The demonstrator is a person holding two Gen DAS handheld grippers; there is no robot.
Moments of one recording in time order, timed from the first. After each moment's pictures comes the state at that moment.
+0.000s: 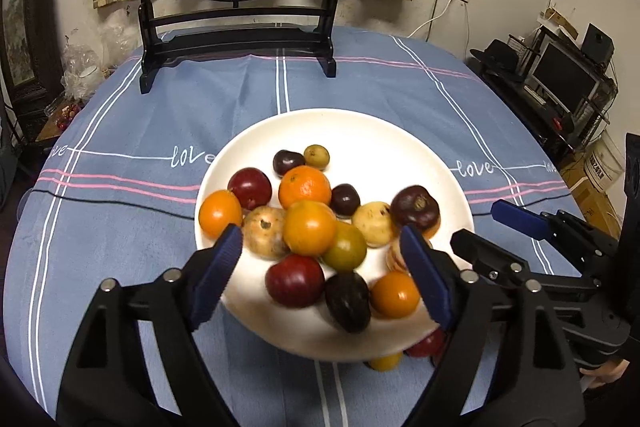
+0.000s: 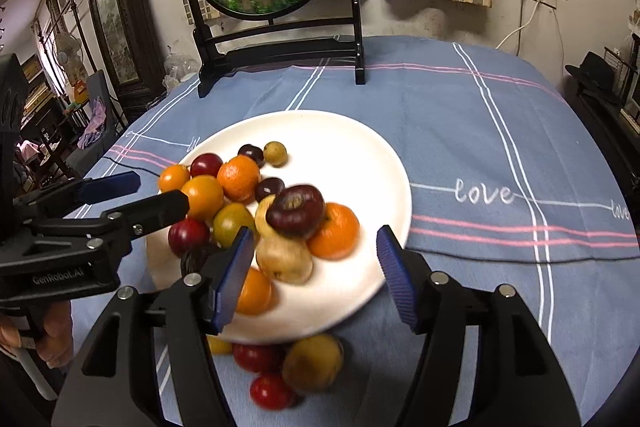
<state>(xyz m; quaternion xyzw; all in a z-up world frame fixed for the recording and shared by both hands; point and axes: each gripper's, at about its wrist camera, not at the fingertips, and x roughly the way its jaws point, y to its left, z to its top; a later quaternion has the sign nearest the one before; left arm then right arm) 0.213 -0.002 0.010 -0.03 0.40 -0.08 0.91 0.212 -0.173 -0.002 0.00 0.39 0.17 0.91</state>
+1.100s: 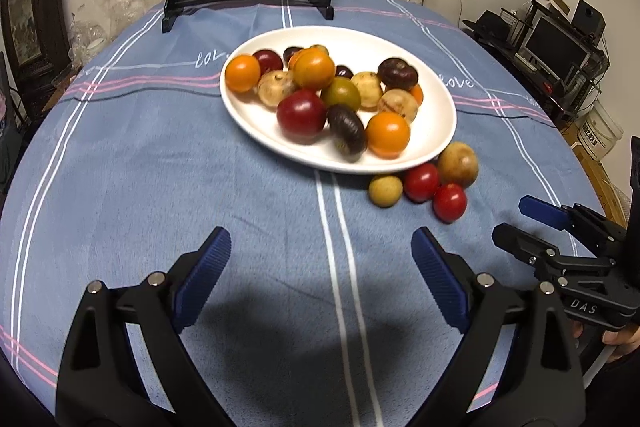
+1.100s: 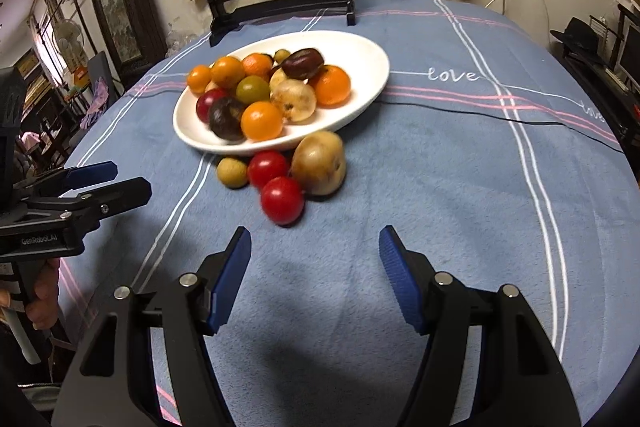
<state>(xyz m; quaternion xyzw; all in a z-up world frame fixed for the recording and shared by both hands) 0.100 0.015 -0.032 -0.03 0.44 -0.09 0.89 0.097 -0.197 -0.041 0.00 0.42 0.16 0.89</state>
